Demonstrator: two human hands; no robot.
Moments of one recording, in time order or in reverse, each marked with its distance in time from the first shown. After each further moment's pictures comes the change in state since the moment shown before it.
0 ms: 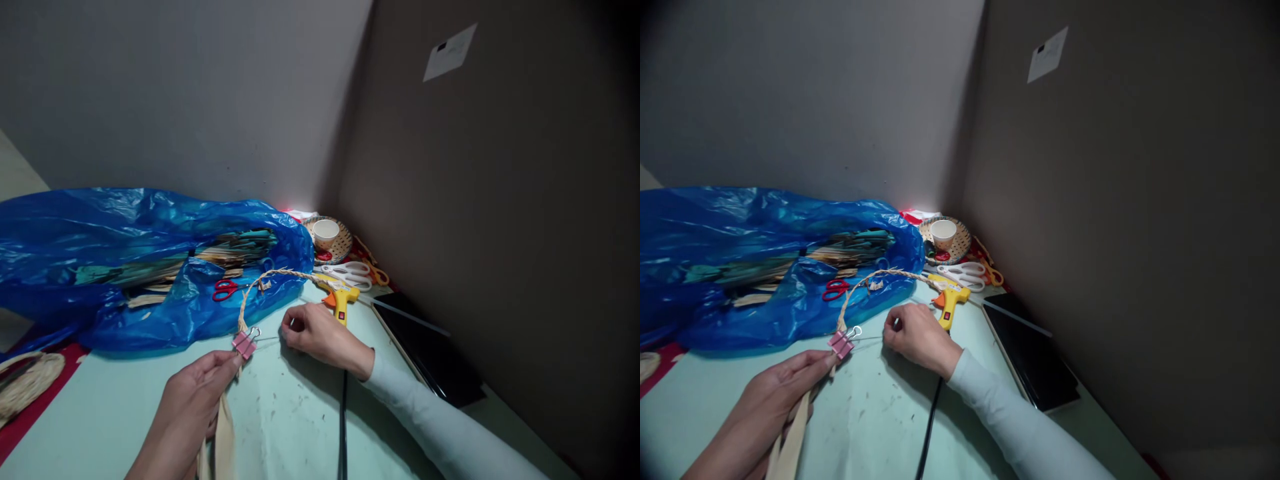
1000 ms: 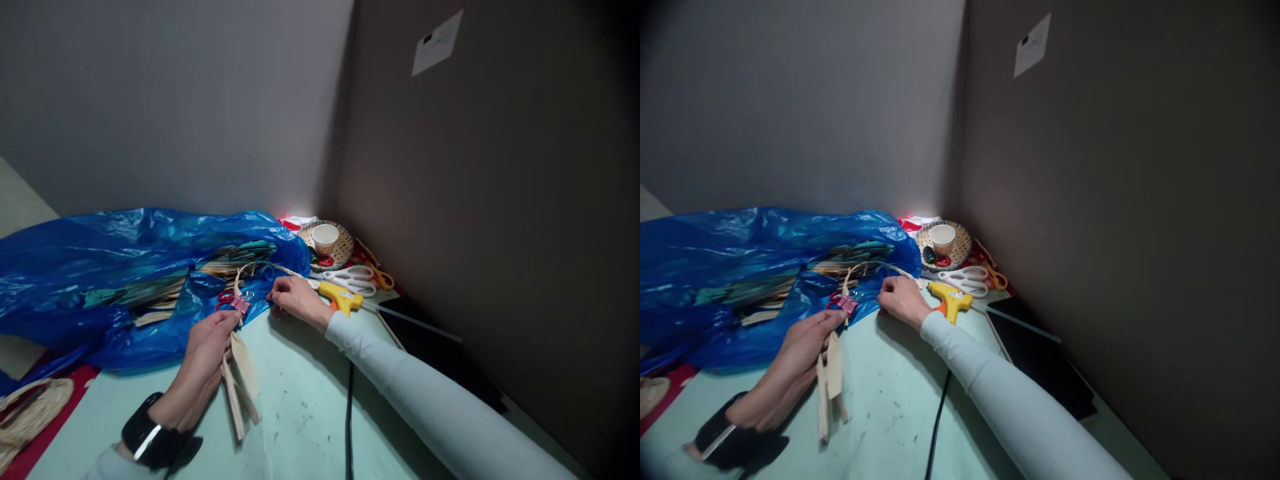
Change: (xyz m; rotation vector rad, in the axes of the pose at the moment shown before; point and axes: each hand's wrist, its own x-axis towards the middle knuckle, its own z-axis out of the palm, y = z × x) left_hand 0.073 0.041 0.017 -0.099 0.088 0.199; right_hand 0.084 0.009 -0.004 -0.004 0.122 -0.053
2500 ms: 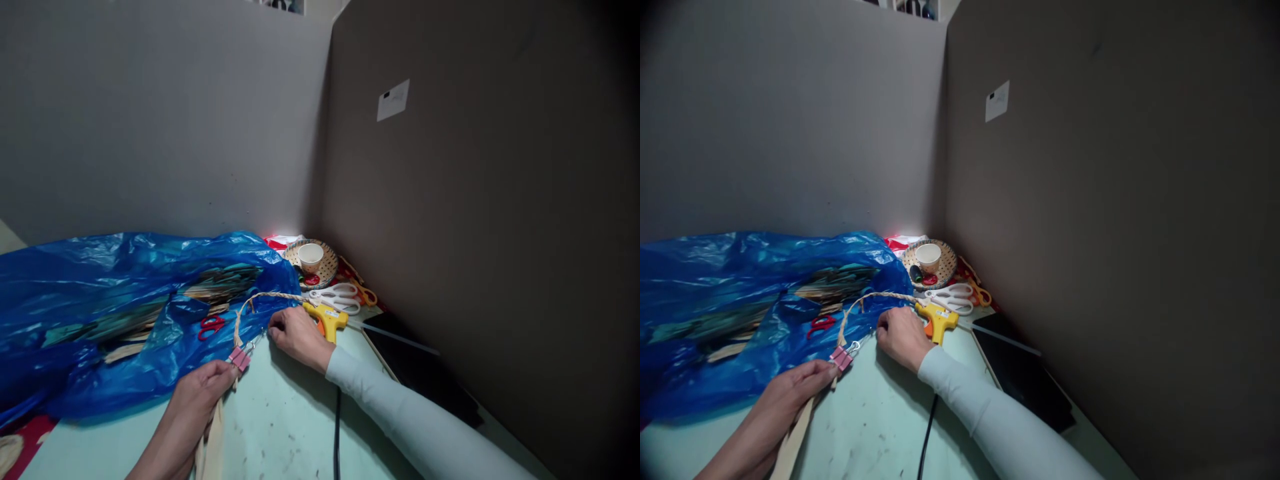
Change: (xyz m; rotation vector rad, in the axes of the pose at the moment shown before) left_hand -0.018 -0.014 -0.013 0.220 -0.263 -0.083; right_hand -0.032 0.006 -0.006 -0.340 0.070 -0.022
